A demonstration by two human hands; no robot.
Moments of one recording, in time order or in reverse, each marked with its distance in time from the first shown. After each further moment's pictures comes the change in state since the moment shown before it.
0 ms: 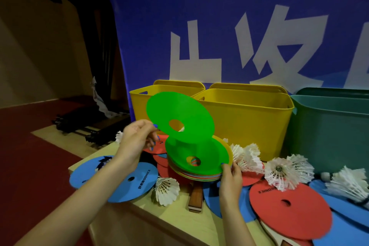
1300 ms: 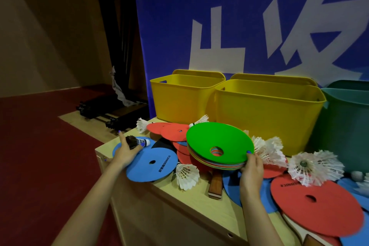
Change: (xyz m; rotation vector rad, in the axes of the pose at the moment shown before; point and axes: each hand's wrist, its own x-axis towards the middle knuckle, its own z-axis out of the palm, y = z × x) left_hand 0.043 -0.152 -0.126 0.704 0.092 -0.386; right_hand -0.004 -0.006 0.002 0.071 0.005 -0.038
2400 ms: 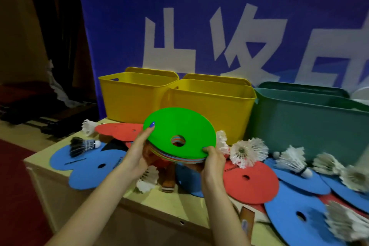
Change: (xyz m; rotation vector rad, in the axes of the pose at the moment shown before) left_hand -0.128 0.147 0.075 -1.103 -0.577 -0.061; right_hand -0.026 -0.059 -0.015 0.206 -0.042 0.212
